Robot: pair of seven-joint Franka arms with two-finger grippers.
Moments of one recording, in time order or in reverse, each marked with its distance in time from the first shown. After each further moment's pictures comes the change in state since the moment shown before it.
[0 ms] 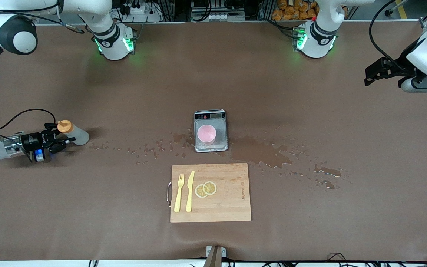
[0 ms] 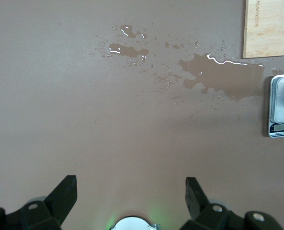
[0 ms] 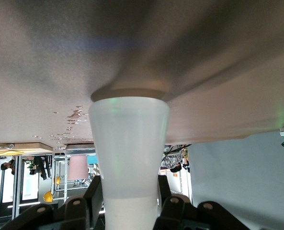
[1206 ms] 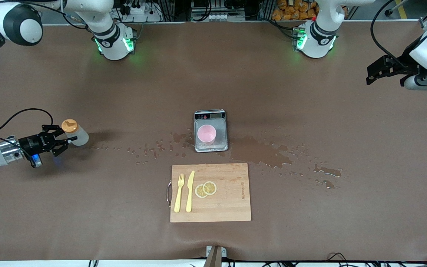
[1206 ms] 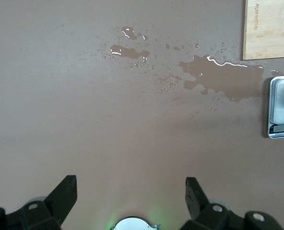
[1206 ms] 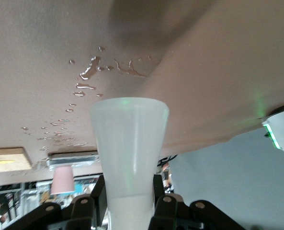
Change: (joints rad) left arm 0.001 -0.008 0.006 0.000 0.000 0.000 0.001; right arm 0.110 -0.108 -0.001 0.001 -0.051 -0.004 0.118
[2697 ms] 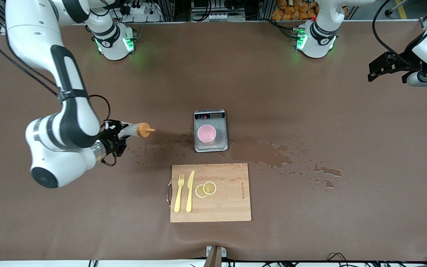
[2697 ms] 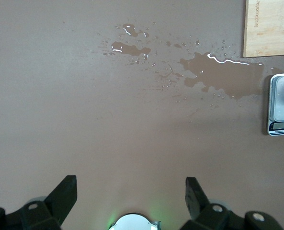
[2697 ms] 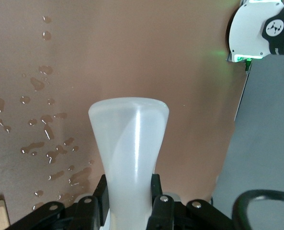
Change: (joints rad) left arm 0.002 -0.014 0.002 0.000 0.000 -0.018 0.003; right arm 0.567 -0.193 0.007 0.125 -0.233 0.027 1.000
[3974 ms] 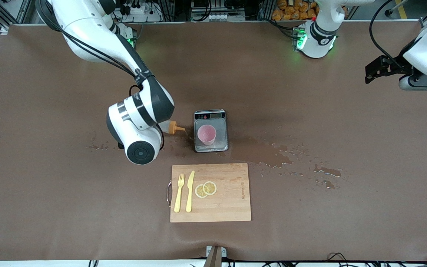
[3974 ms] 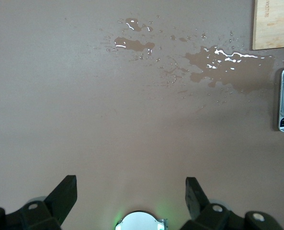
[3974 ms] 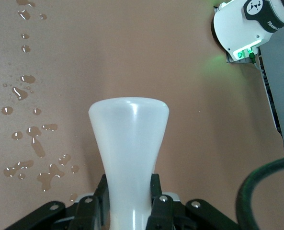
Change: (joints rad) left arm 0.019 0.003 -0.031 -0.021 0.024 0.002 0.007; right arm 0.329 0.030 0.003 -0.013 -0.282 0.091 0.516
